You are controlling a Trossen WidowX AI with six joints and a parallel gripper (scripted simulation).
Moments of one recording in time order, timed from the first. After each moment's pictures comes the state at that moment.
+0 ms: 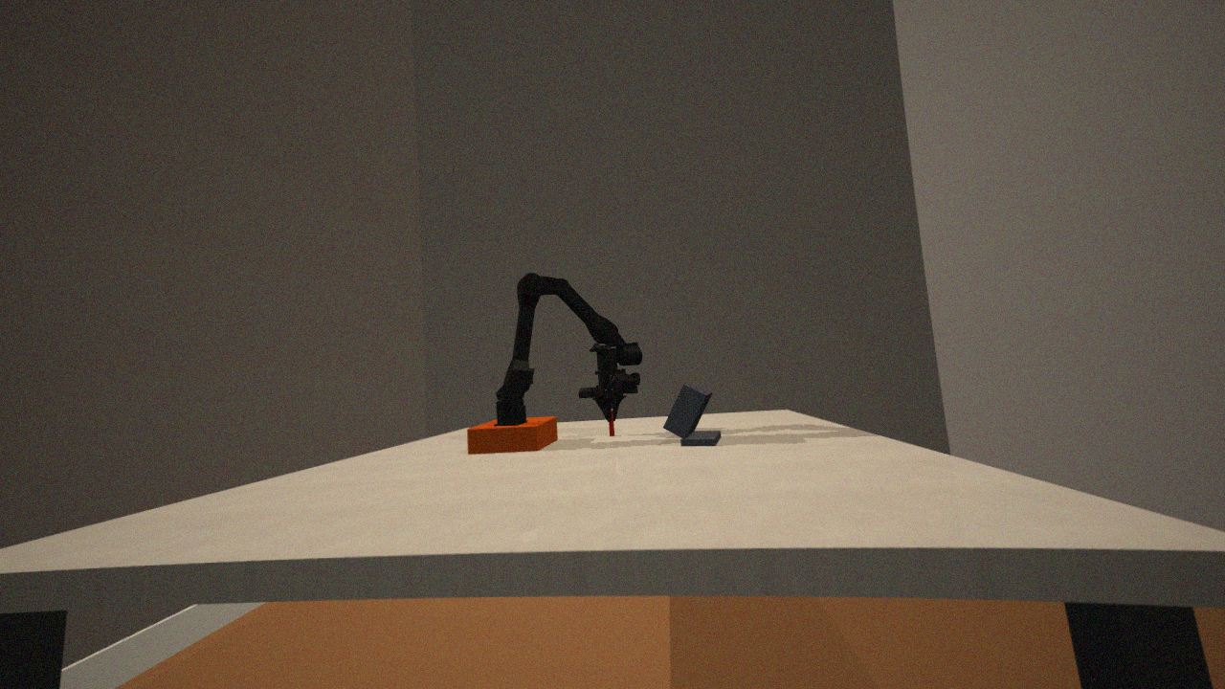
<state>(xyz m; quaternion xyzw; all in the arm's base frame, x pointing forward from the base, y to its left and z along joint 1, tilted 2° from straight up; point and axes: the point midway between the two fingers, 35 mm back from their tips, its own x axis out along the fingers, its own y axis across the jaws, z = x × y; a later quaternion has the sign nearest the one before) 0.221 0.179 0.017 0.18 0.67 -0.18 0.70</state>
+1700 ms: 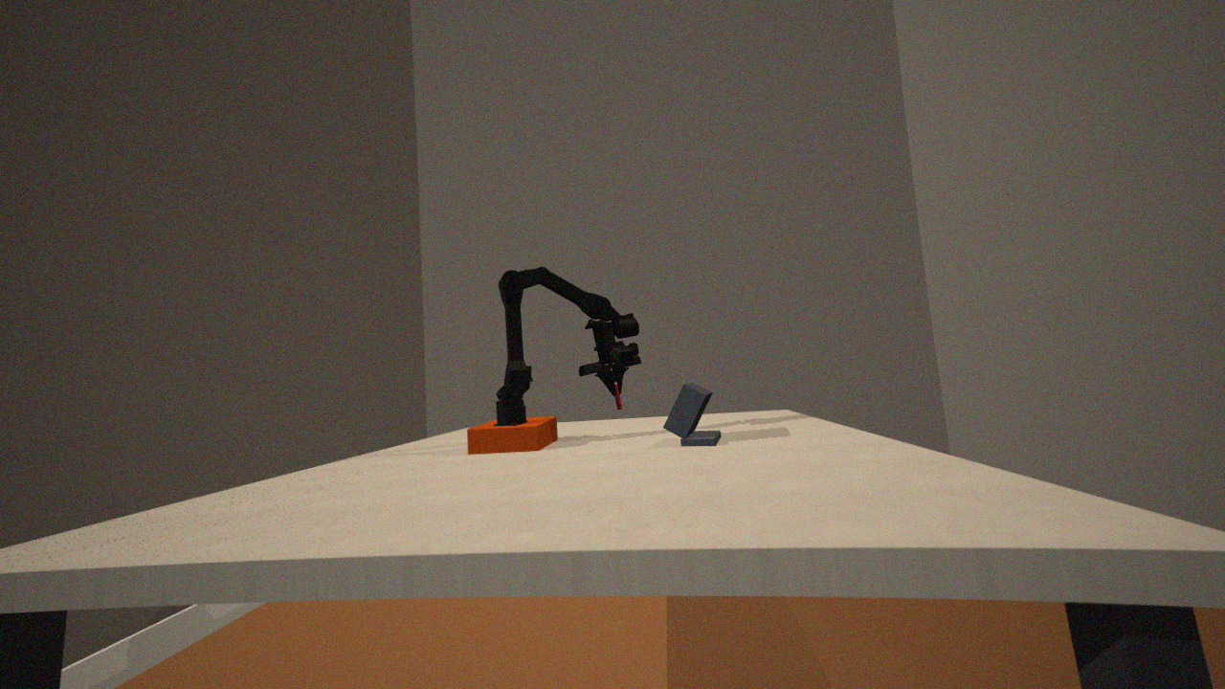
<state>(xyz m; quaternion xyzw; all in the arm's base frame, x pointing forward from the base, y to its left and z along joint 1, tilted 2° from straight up) 0.239 0.169 0.091 0.25 0.61 -0.19 0.72</state>
